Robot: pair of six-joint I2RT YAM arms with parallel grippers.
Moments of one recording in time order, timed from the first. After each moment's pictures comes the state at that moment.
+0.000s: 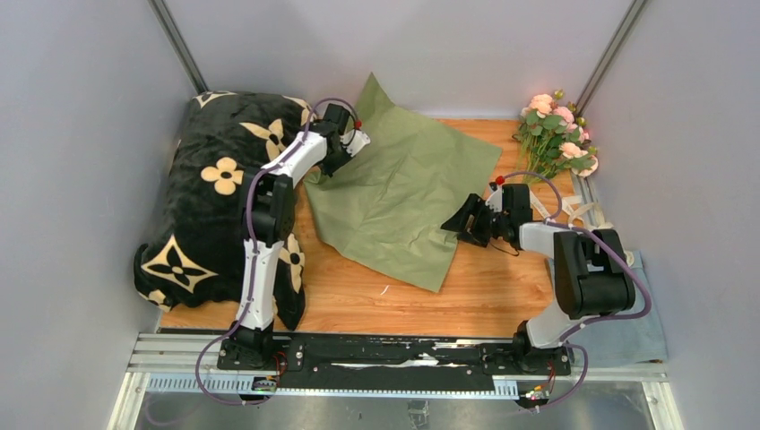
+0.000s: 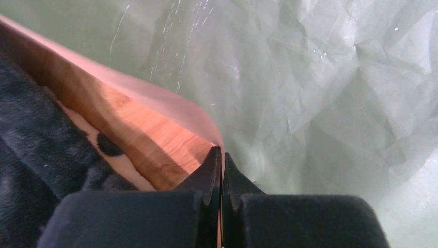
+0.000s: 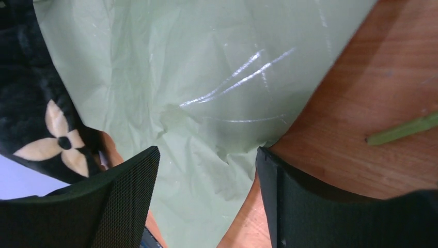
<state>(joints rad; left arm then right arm) -0.30 2.32 1.98 -0.79 -0.12 0.62 0.09 1.59 0.67 0.08 -0.60 0.55</state>
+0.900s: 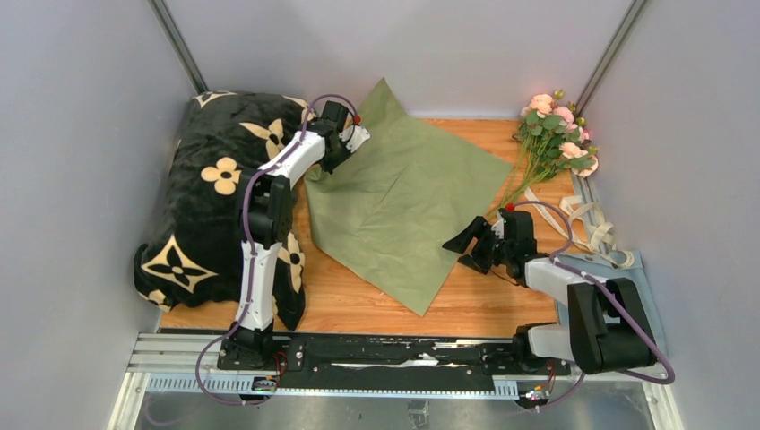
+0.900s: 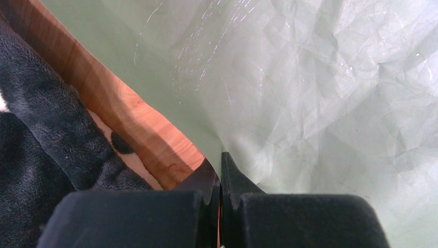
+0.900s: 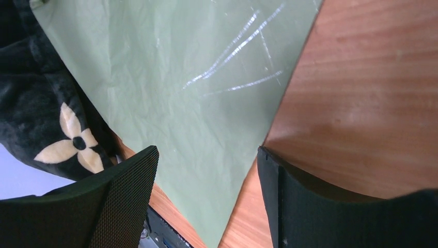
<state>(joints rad) -0.30 2.28 1.96 -0.74 -0.12 0.61 0.15 1.26 0.37 0.12 -0.48 0.80</state>
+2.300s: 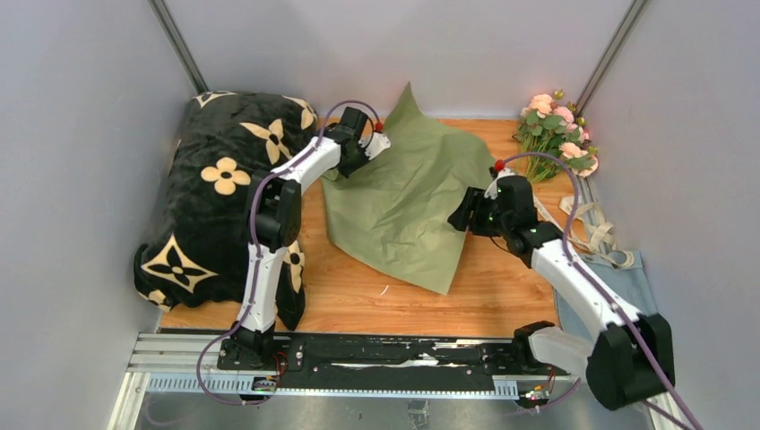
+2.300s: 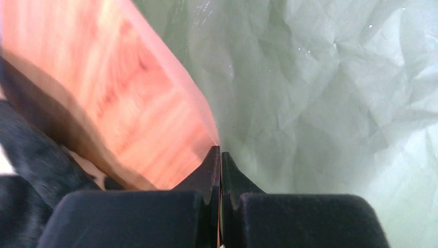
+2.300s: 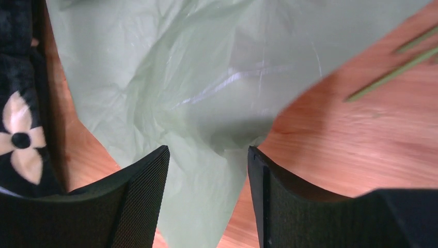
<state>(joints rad) -0.37 2.27 1.90 -0.68 -0.08 0.66 0.31 1.16 0.71 -0.22 -0.24 0.48</state>
